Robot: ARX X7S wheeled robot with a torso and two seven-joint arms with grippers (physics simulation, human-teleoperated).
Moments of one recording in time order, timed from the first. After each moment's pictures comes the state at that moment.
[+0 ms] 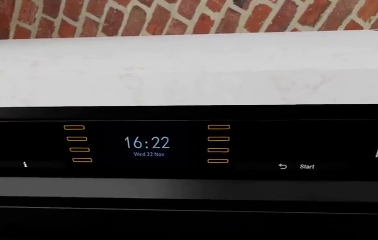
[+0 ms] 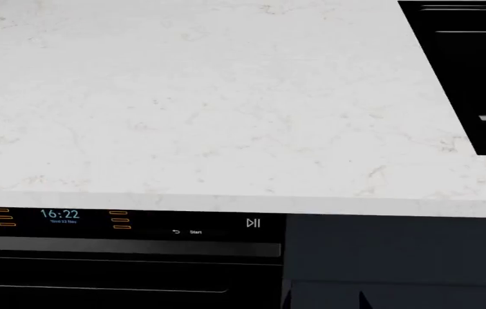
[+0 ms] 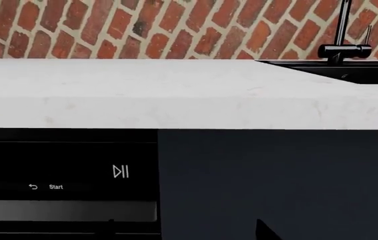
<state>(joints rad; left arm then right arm) -0.03 -0.08 0.10 0.01 -0.07 -0.09 -0.15 0.03 0.08 -0.11 0.06 0.08 -0.07 0.10</state>
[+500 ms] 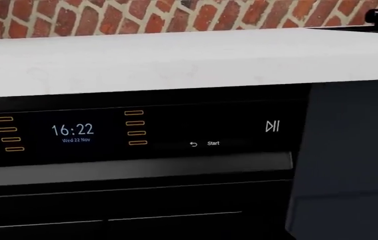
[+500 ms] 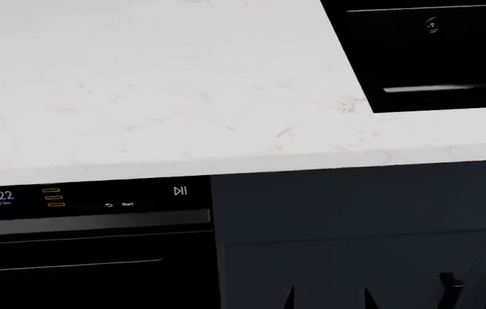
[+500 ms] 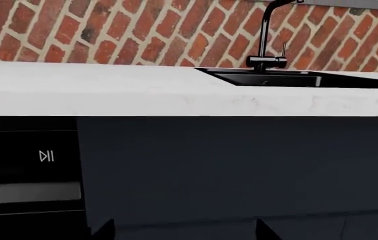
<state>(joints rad) -0.04 -0.11 0.13 0.01 -0.09 -0.10 -0.19 0.04 0.11 -0.15 0.06 0.07 -0.10 0.17</state>
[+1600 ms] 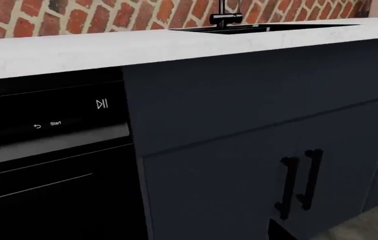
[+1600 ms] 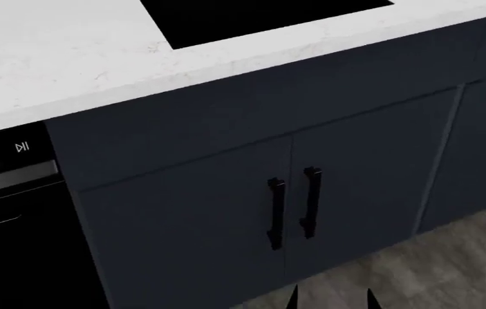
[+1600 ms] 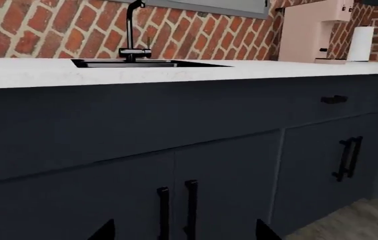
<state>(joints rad) -0.05 -0.15 0.18 0.00 -0.14 -0.10 -0.24 0.06 0.15 -0.20 0.08 0.12 -0.10 0.23</state>
